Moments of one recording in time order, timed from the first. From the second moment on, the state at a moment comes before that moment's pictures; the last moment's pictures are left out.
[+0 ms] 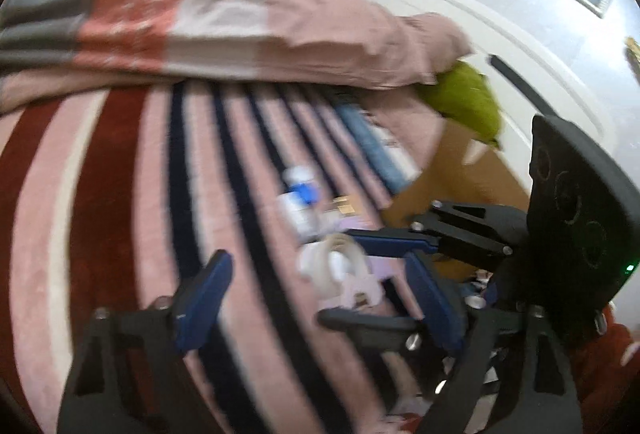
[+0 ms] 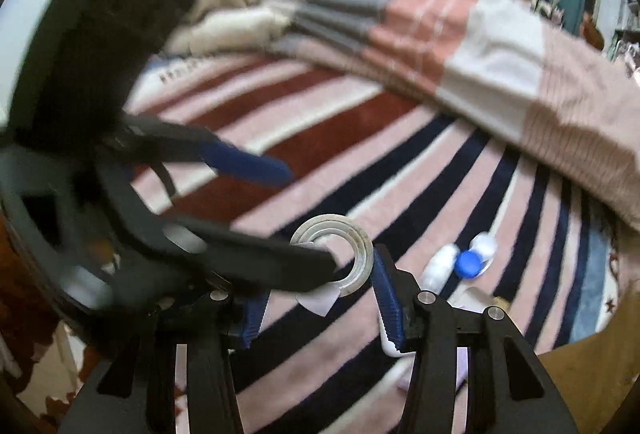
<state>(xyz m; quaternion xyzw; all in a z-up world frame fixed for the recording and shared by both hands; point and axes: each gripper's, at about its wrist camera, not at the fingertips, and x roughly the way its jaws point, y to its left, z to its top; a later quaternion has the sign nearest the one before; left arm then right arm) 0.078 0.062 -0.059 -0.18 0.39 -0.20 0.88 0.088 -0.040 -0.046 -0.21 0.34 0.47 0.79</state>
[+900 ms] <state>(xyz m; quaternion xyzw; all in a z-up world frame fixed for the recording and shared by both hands) 0.190 -0.167 0.000 -0.07 0.46 -0.29 0.84 0.168 -0.252 0.007 -0.14 0.40 0.33 0.84</state>
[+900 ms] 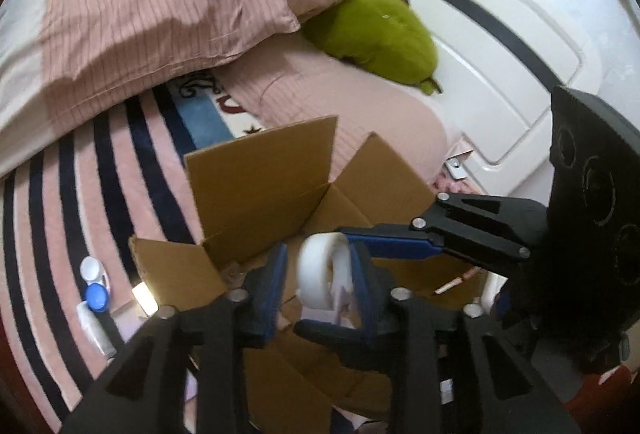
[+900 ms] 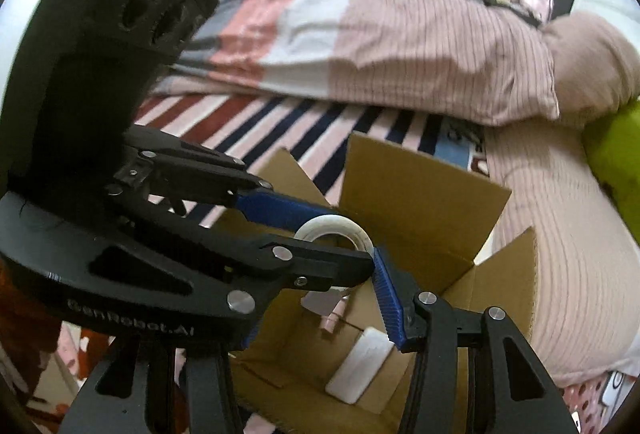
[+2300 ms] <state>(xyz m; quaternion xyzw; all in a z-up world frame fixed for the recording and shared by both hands) 0.051 0.090 -0.098 -0.11 0.39 -0.11 0.91 0.145 -0.042 -0.142 -0.26 0.48 0.39 0.75</state>
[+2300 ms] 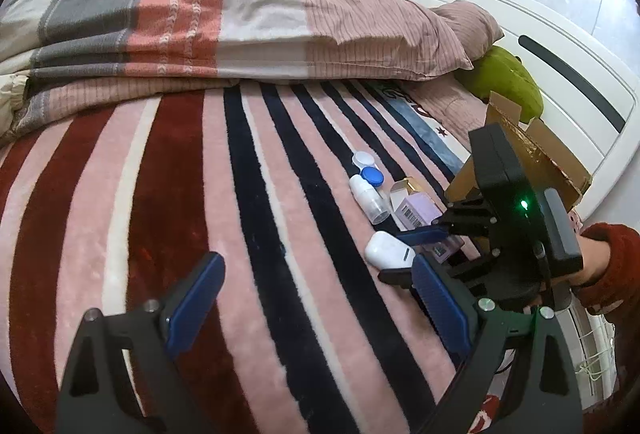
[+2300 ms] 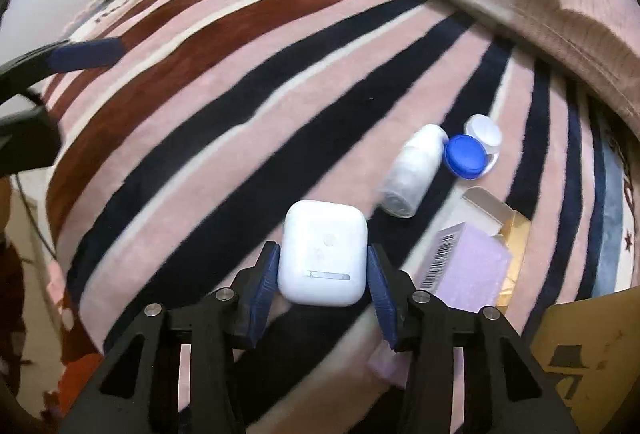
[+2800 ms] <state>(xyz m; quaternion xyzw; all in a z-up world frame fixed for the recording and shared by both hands) 0.048 0.027 -0.024 -0.09 0.34 -0.20 0.92 0.068 -0.071 -0.025 -0.21 0.32 0.46 0.80</state>
